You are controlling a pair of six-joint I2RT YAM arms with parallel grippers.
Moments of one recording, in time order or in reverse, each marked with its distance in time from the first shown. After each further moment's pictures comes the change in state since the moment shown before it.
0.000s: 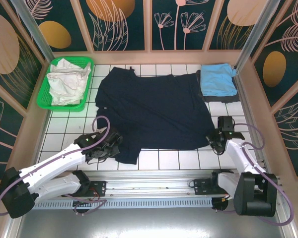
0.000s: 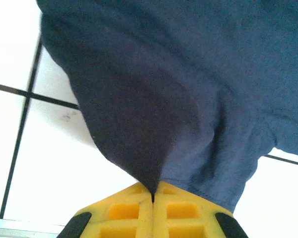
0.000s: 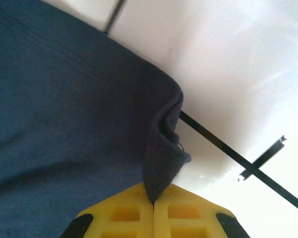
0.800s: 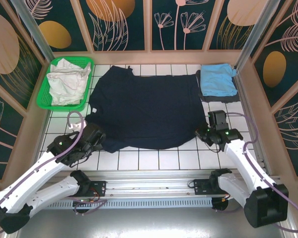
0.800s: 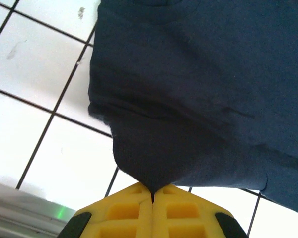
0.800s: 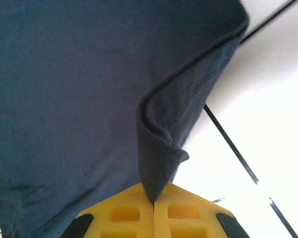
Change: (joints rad) left arm 0.071 -0.225 0.192 -0.359 -0.233 0.011; right arm 0.268 -0.132 0.104 -0.067 -0.108 0.055
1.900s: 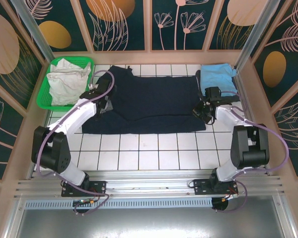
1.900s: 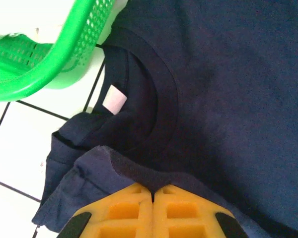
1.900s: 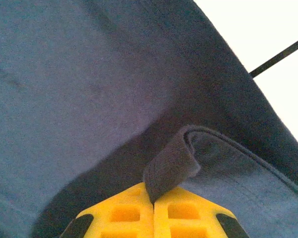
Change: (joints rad) left arm 0.404 0.834 0.357 0.503 -0.005 0.525; right arm -0.130 0.676 0.356 0.229 -0.048 -0.154
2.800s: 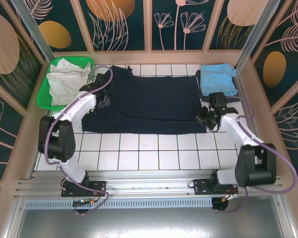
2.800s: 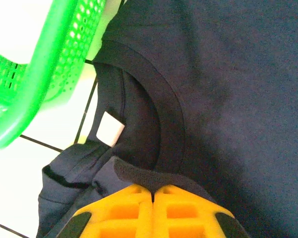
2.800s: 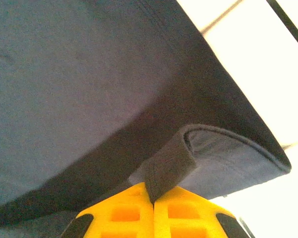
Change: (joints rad) left arm 0.080 0.103 0.092 0.006 0.053 0.095; right arm 0.008 -0.258 -0.113 -0.167 0.030 -0.002
